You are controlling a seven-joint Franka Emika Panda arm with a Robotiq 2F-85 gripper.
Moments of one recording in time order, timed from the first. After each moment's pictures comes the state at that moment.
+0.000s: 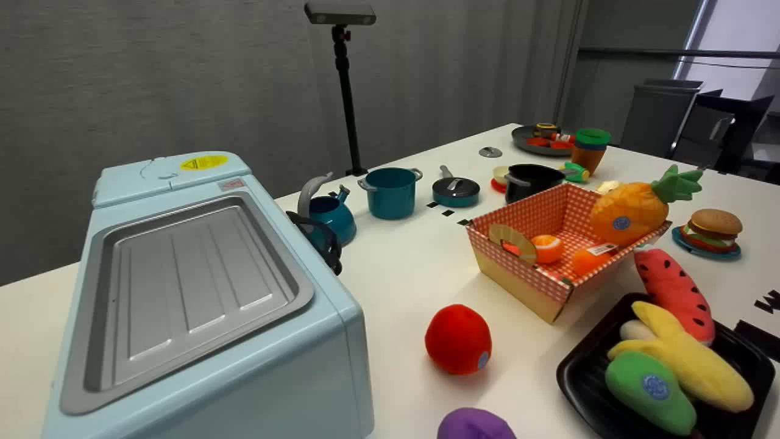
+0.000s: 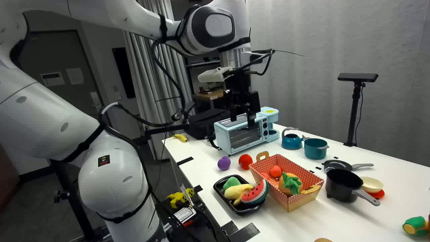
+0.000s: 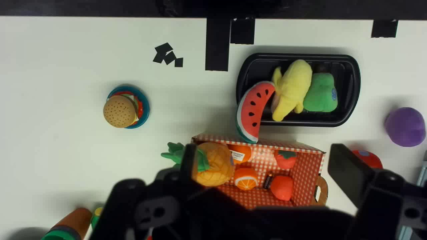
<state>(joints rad) 0.01 -0.58 0.00 -2.50 -0.03 1.90 0.04</state>
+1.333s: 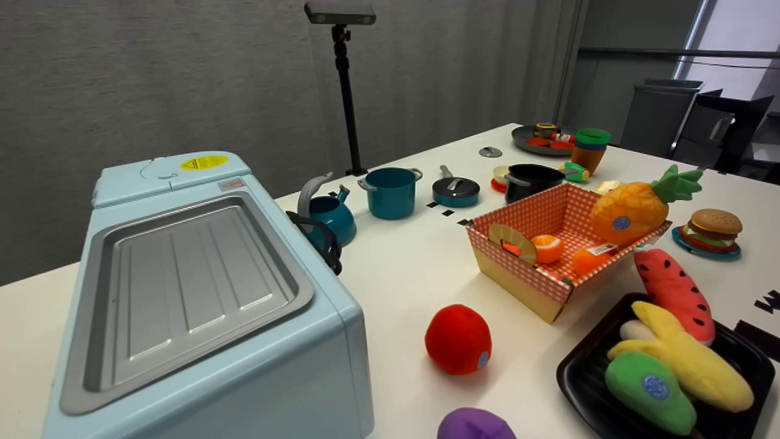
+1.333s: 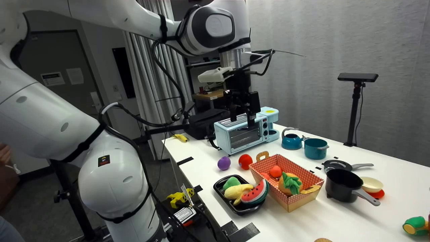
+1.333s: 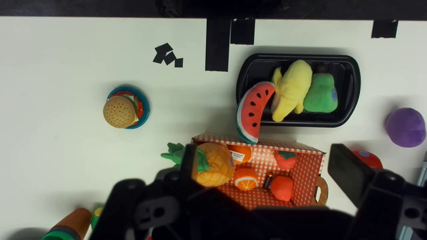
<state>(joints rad) 0.01 -0.58 0.01 -2.50 -0.03 1.90 0.04</state>
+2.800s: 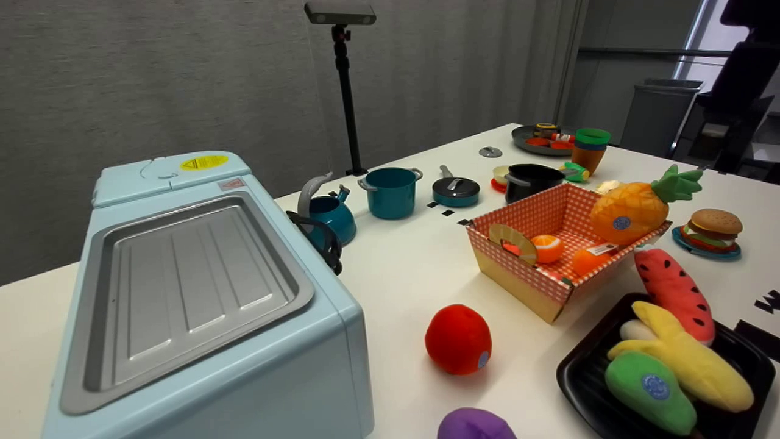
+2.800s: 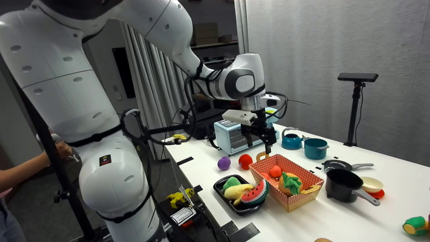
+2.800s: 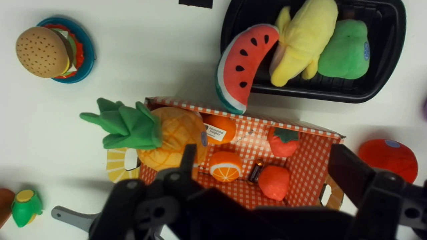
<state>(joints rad) 0.03 -0.14 0.07 -2.50 -0.03 2.40 0.04</state>
